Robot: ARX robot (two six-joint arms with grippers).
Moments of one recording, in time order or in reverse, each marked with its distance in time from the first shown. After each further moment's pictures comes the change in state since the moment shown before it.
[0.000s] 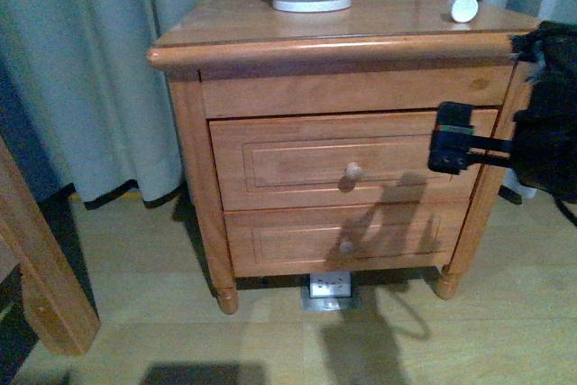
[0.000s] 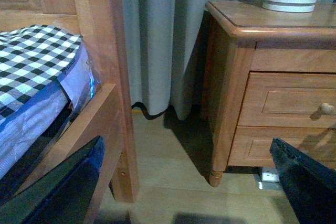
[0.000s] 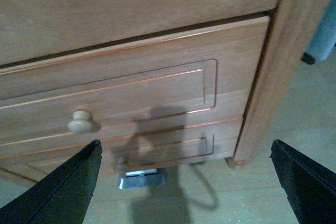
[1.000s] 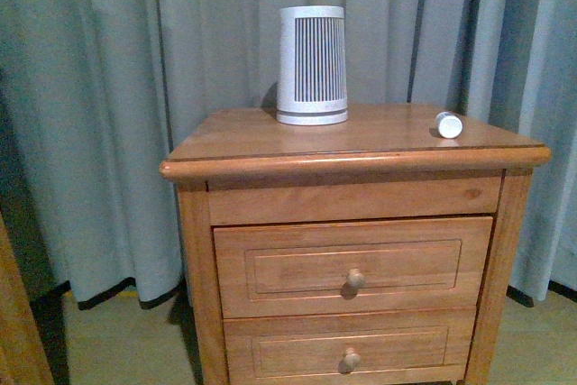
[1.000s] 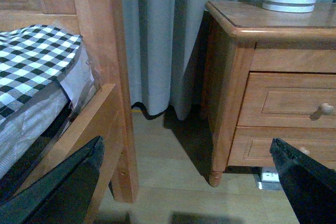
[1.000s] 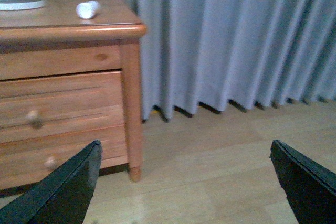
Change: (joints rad) left arm 0.000 0.000 0.000 0.000 0.000 0.000; right arm 0.072 -1.822 -0.763 -0.728 0.163 -0.244
